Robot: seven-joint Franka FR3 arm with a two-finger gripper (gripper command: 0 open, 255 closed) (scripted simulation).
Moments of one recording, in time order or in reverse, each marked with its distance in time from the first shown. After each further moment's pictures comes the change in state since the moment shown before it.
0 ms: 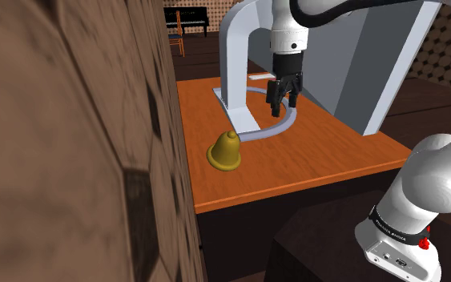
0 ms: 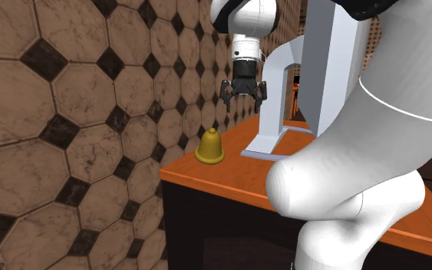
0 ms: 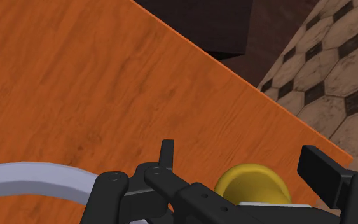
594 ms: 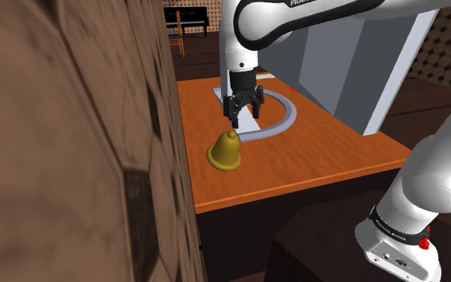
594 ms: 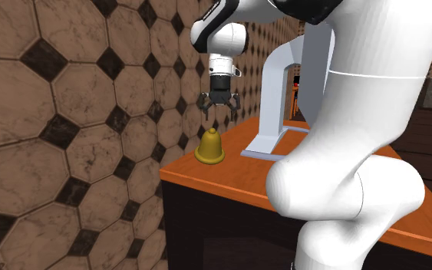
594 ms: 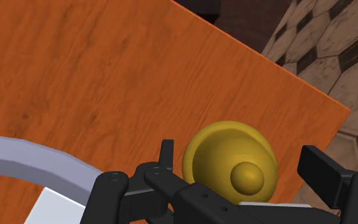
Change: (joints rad) arm 0.008 0.360 0.116 0.232 -0.034 0.095 0.210
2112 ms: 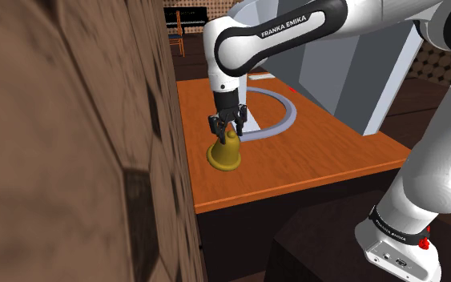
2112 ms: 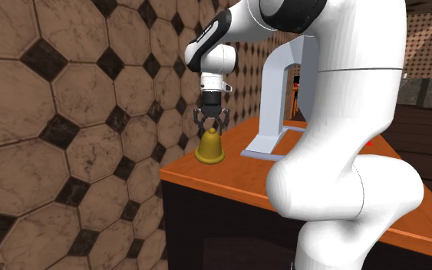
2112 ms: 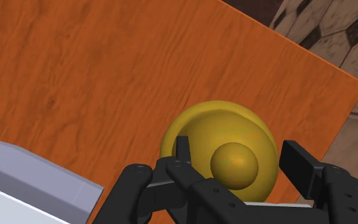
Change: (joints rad) arm 0.023 0.178 0.032 0.050 -0.044 0.110 0.094
